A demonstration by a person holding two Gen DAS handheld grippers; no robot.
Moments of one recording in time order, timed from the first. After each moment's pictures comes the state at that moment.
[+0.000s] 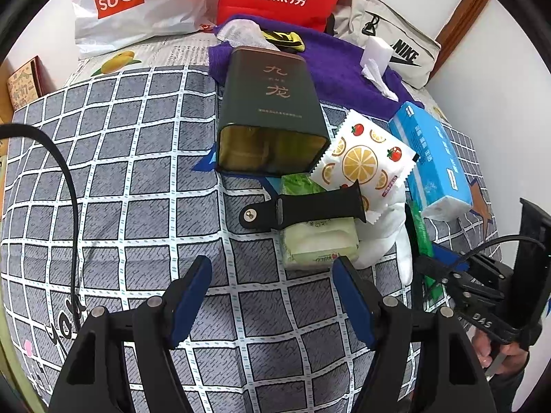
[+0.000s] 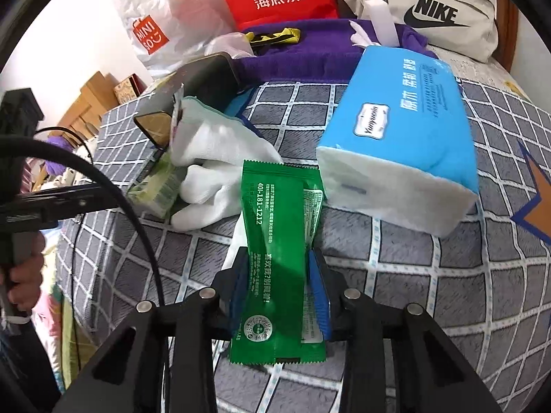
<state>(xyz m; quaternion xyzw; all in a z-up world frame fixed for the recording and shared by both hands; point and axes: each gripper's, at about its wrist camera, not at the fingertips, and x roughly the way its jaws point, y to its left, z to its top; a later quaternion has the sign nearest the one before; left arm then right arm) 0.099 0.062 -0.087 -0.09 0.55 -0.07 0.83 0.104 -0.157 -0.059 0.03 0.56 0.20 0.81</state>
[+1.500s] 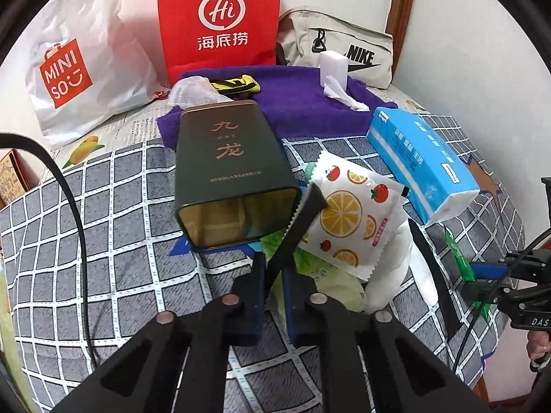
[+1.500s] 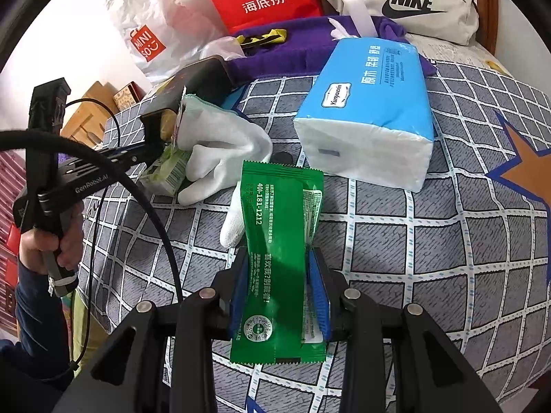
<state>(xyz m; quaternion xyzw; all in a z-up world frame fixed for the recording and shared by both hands) 0.119 0.040 -0.086 0.03 0.45 -0.12 0.88 0.079 -0.178 -0.052 0.06 0.56 0.19 0.80</state>
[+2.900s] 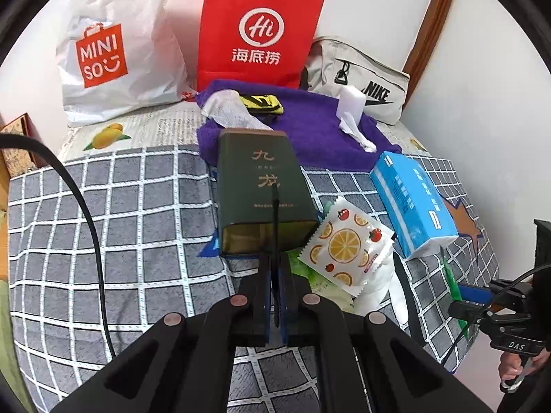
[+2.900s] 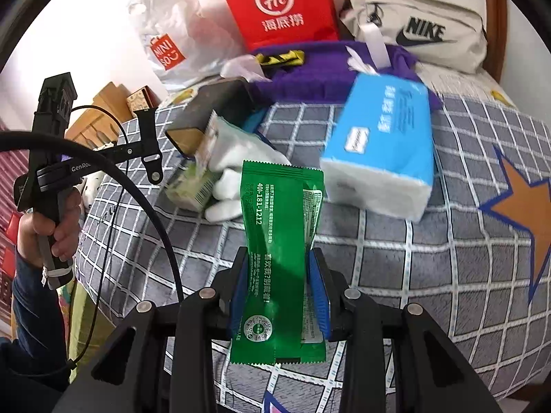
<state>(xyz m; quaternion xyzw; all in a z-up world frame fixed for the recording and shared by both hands) 0.115 0.075 -0.049 -0.06 0.44 -0.10 0.89 0.077 -0.167 -0.014 0.04 0.53 0.21 0.82</state>
